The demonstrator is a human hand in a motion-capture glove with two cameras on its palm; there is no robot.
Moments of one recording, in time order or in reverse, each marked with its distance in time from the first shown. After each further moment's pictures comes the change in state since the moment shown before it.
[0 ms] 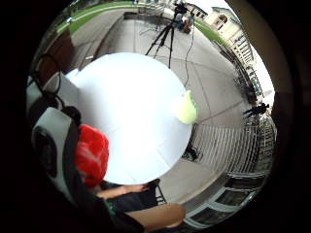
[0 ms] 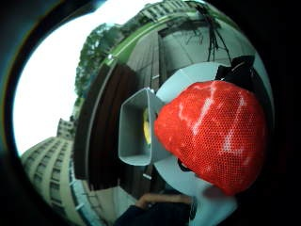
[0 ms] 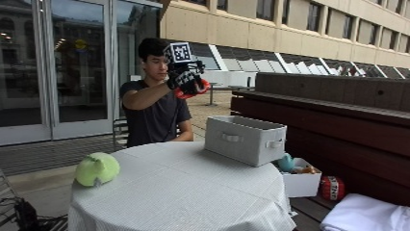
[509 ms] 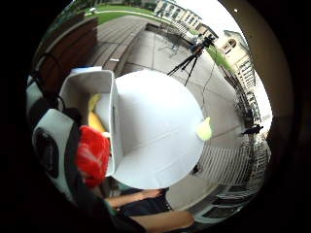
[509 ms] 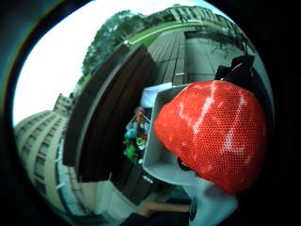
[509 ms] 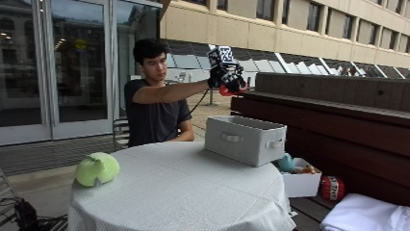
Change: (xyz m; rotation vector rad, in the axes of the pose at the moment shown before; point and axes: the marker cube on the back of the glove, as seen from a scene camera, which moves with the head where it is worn) arm -0.195 -0.042 0.037 0.038 0.028 -0.264
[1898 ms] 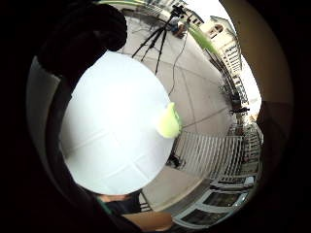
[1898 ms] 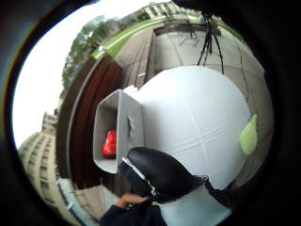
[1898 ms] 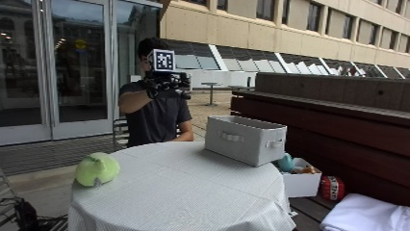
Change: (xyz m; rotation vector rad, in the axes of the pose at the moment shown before) arm 0.274 0.088 0.001 -0.105 0.166 0.292
